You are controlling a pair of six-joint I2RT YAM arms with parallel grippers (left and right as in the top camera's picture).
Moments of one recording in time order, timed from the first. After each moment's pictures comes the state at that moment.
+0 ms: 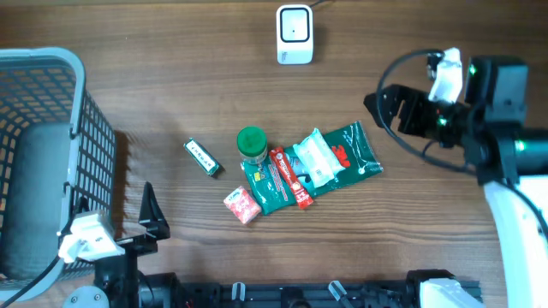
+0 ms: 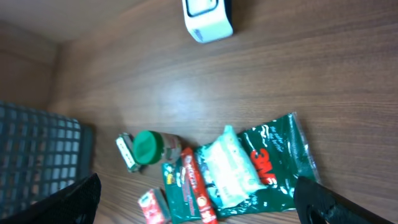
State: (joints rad) left arm 0.08 0.01 0.63 -0.72 -0.09 -0.13; right arm 0.03 1.25 1.32 -0.95 -0.46 0.29
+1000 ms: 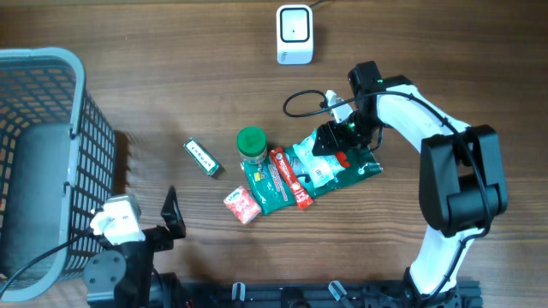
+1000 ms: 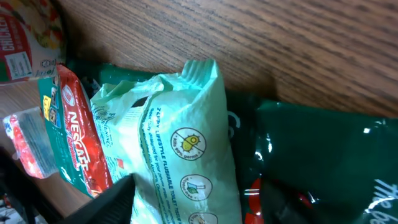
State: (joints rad) left arm 0.08 0.01 0.48 -0.82 -0.01 -0.13; right arm 0.24 2.02 1.32 -0.89 -0.52 -0.14
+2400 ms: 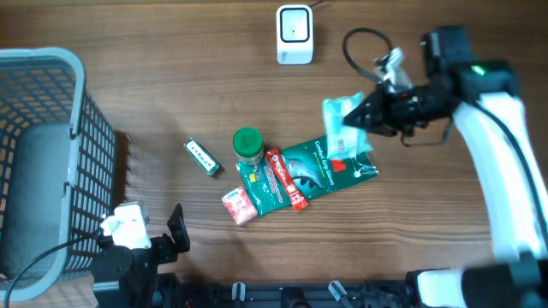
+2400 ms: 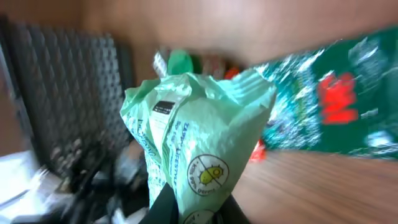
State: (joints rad) left arm 0.08 0.01 0.48 -1.01 -0.01 -0.13; right arm 0.09 1.52 1.53 -1.25 -0.69 0.24
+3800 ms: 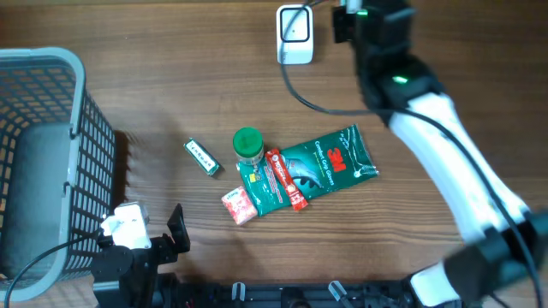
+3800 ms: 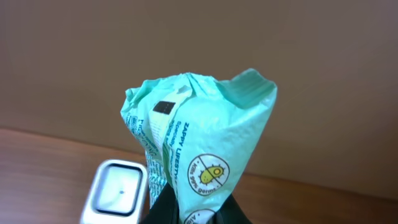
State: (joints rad) left arm 0.08 0.01 0.48 -1.02 -0.01 -0.13; right arm 0.41 1.73 1.54 -0.10 0.43 -0.15
